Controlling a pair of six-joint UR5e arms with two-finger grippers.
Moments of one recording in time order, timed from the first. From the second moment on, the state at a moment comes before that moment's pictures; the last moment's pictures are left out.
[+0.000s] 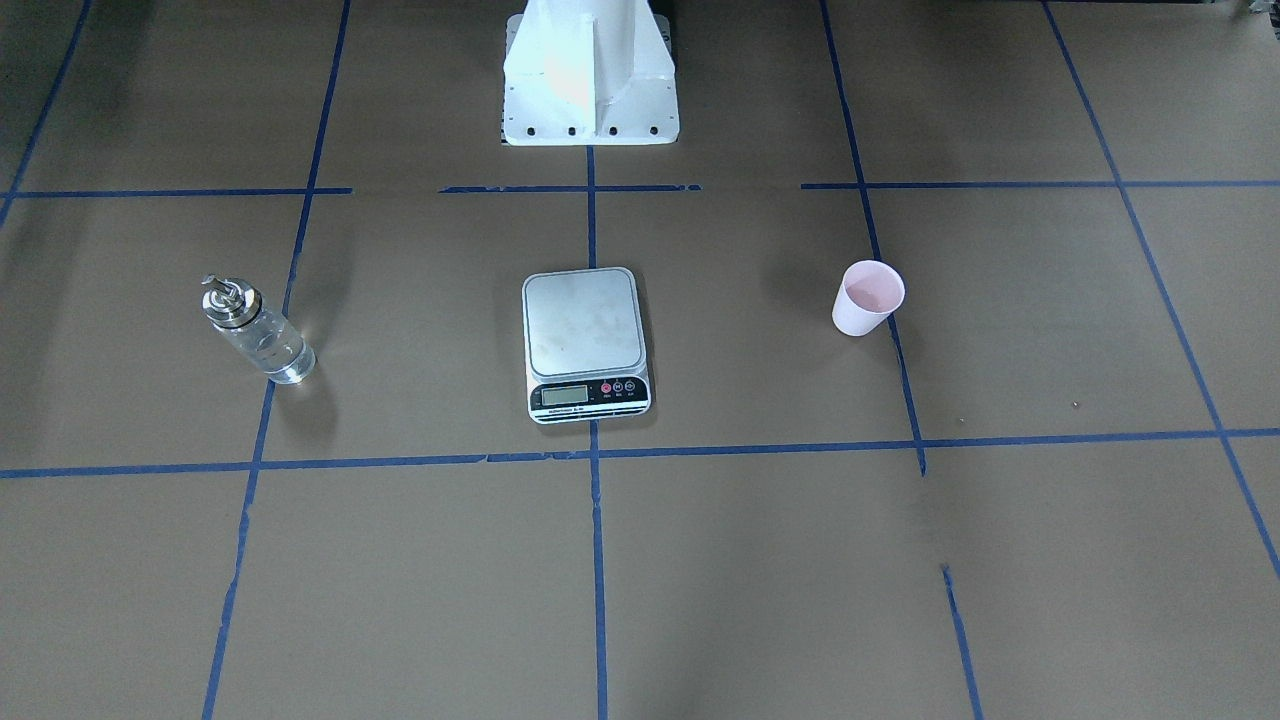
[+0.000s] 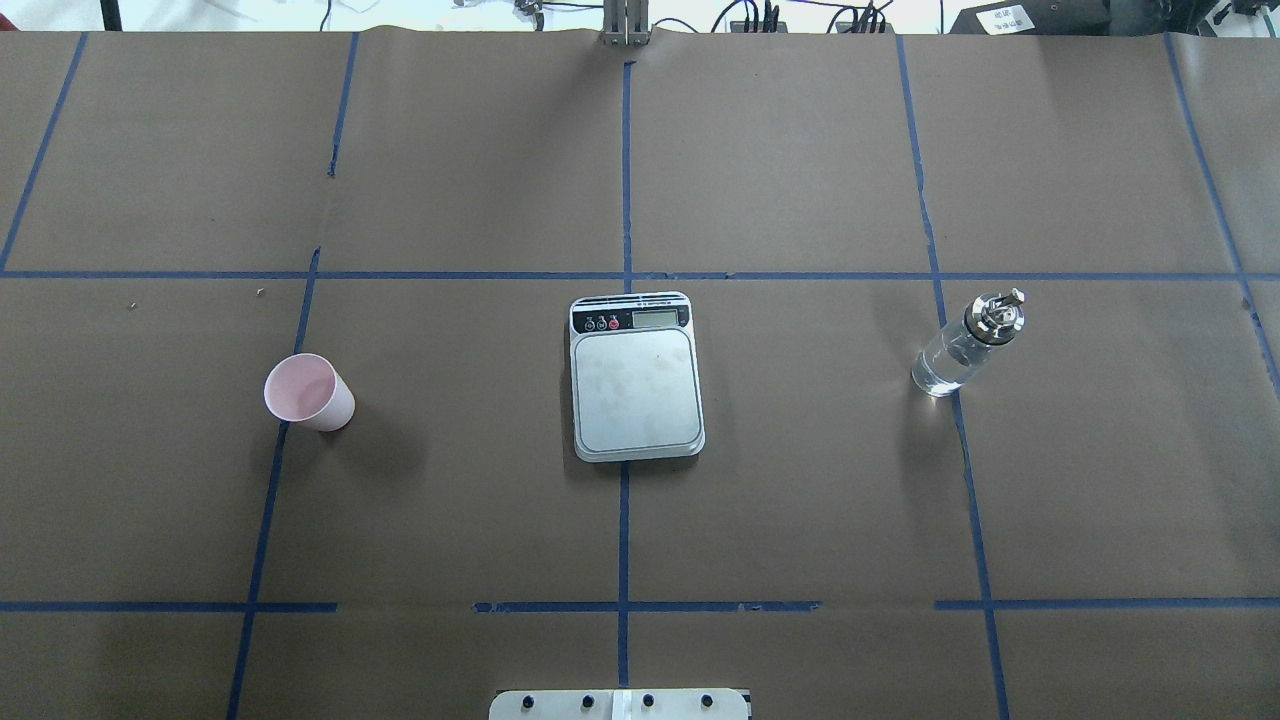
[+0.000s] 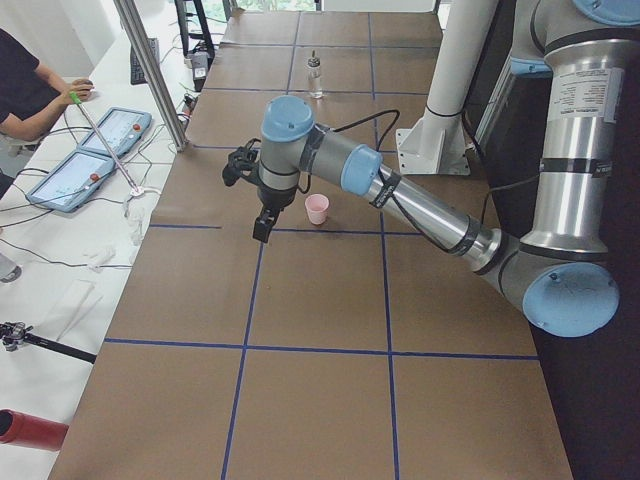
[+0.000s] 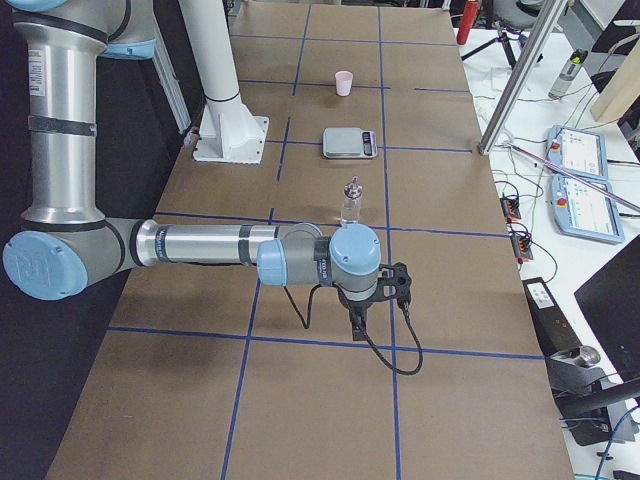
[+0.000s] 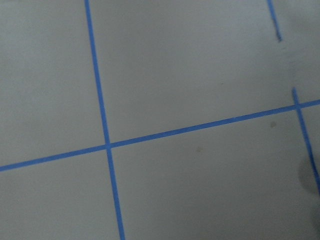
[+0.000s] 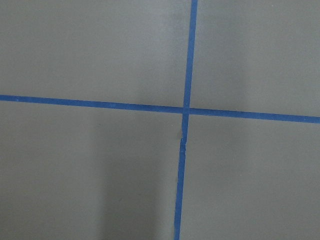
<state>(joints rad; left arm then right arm) -1.50 -1.62 -2.06 -1.47 -2.43 -0.06 1.61 -1.65 1.70 -1.51 2.42 -0.02</state>
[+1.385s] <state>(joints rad) -0.84 -1.71 -2.04 -1.73 -2.08 -1.15 1.57 -1.62 1.68 -1.46 2.42 0.00</state>
